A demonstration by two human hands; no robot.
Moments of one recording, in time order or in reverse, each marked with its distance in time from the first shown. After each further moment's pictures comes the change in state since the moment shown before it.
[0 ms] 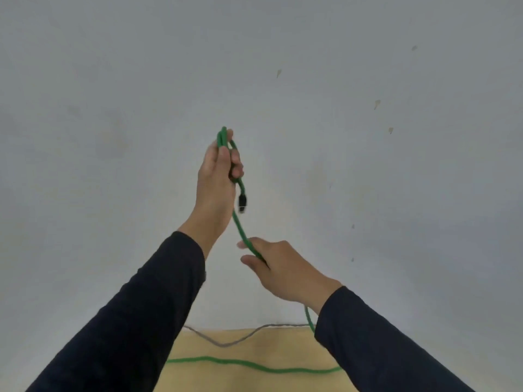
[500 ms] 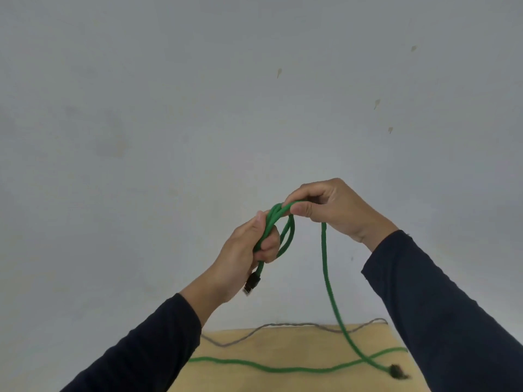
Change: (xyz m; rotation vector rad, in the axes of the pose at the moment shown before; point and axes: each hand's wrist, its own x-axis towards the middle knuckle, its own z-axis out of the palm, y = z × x) left_hand -0.074 -0.028 -0.011 0.141 -0.514 -0.293; right_hand 0.004 0.007 -0.101 0.398 0.104 -0.139
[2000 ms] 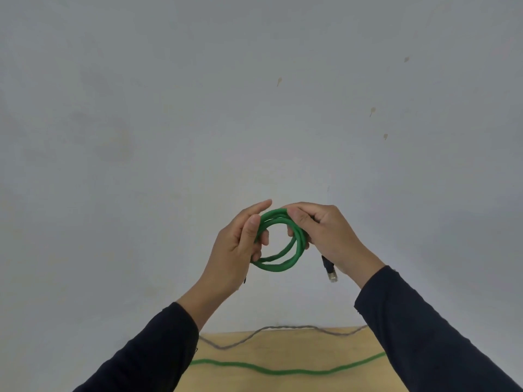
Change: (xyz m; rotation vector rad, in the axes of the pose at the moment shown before) left_hand -0.011 0.003 0.000 0.247 0.317 0.189; right_hand -0.021 0.005 0.036 0.043 0.222 0.110
